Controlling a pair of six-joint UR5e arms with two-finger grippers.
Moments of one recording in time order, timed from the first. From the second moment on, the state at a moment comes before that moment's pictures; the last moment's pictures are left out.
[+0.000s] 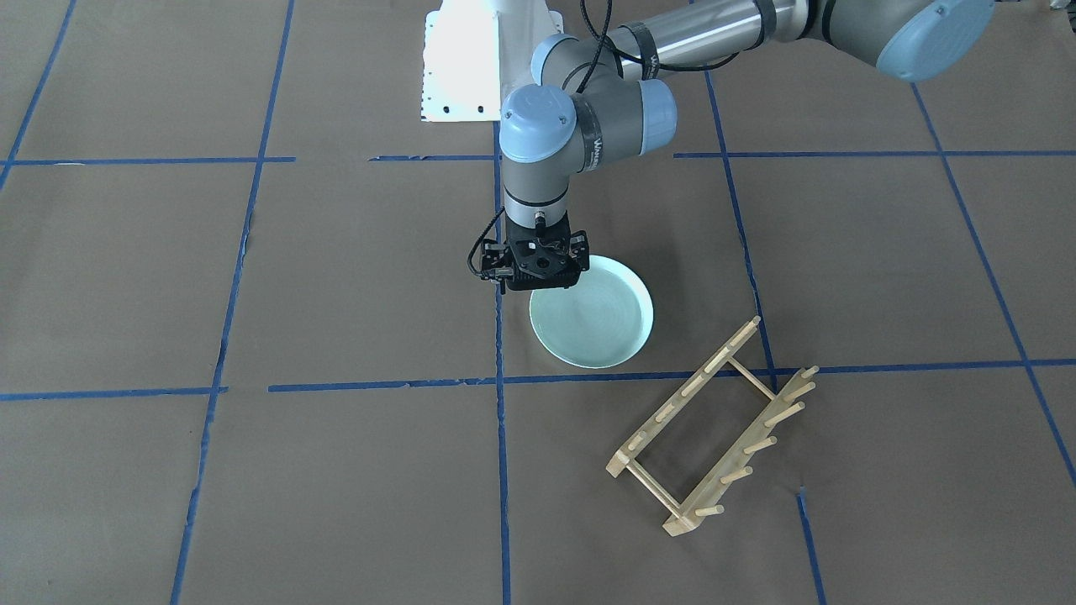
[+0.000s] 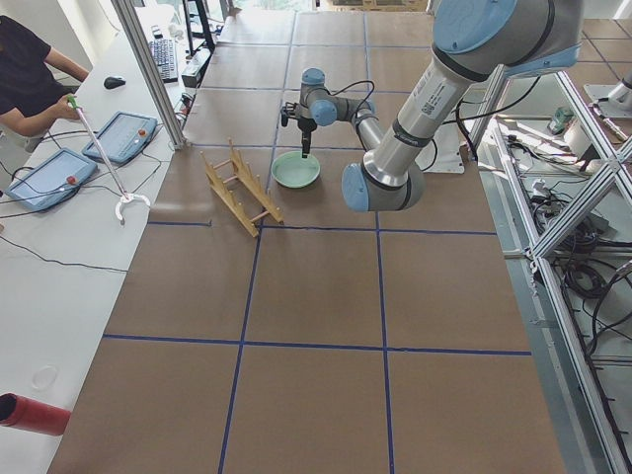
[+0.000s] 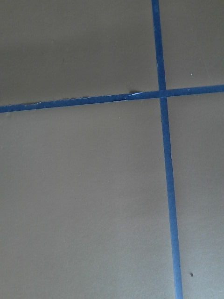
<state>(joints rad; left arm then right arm) -0.50 -2.41 -1.39 -1.70 -1.77 -1.27 1.62 -1.62 1.56 -1.63 2.31 -0.02</state>
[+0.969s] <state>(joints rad) -0.50 -2.41 -1.37 -1.73 -1.74 -1.26 1.62 -1.62 1.56 -1.63 2.31 -0.02</state>
